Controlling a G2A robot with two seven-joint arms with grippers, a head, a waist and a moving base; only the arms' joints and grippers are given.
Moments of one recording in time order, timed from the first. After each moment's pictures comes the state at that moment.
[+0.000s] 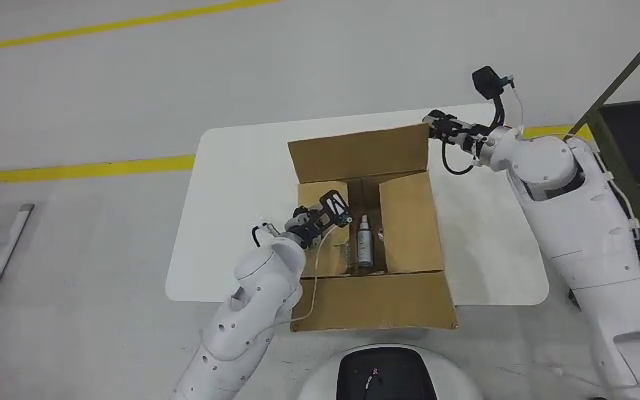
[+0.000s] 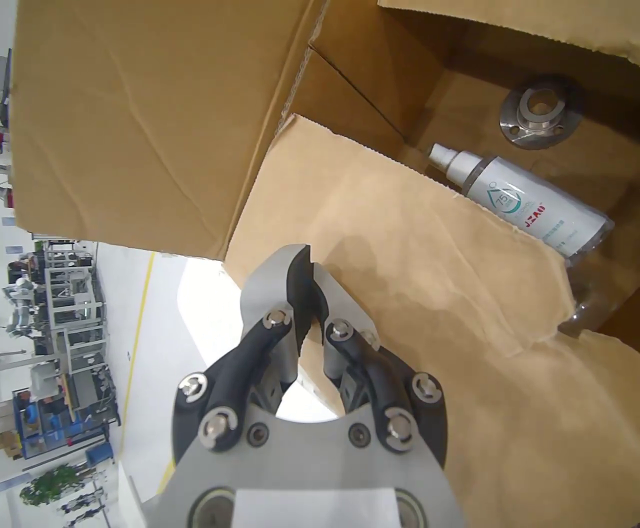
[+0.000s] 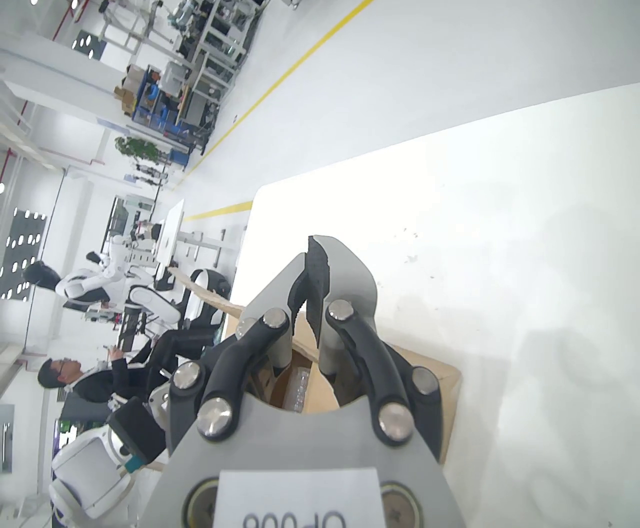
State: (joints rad) left arm 0.95 -1.22 -1.00 -1.72 1.80 -0.42 -0.72; right arm -0.63 -1.22 1.30 -1.16 -0.24 -0.07 0.72
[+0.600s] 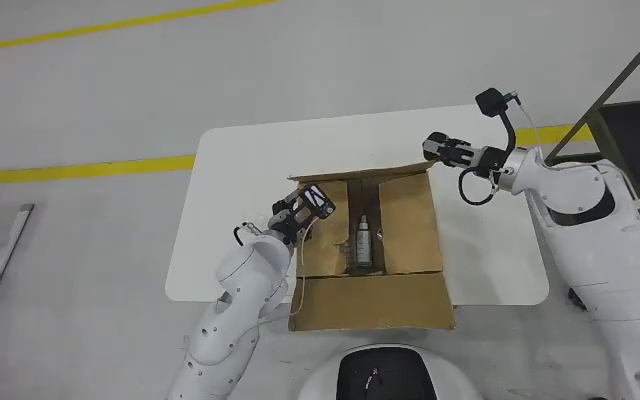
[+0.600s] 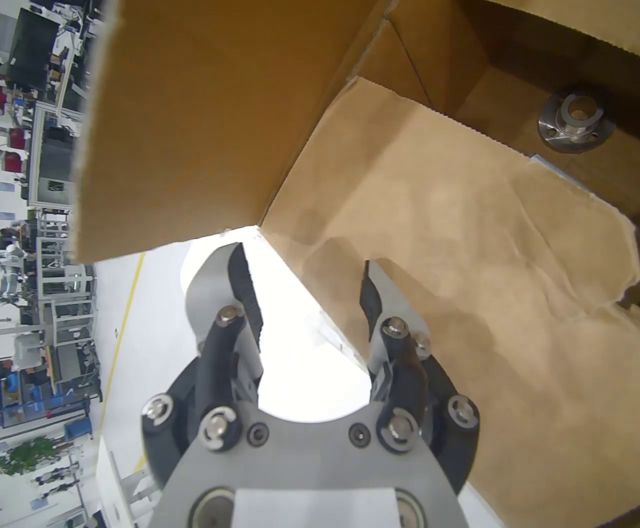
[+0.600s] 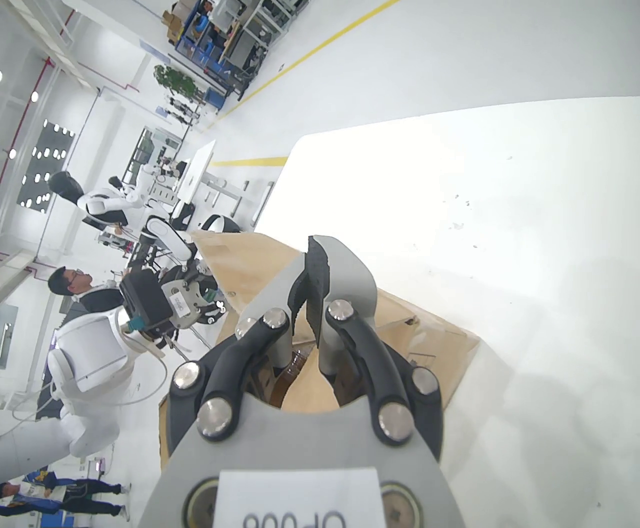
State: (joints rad) left arm 1.00 -1.22 -1.11 -1.80 1.76 -0.41 -0.77; right arm -0.82 -1.16 1.41 -1.41 -0.25 -0.24 0.87
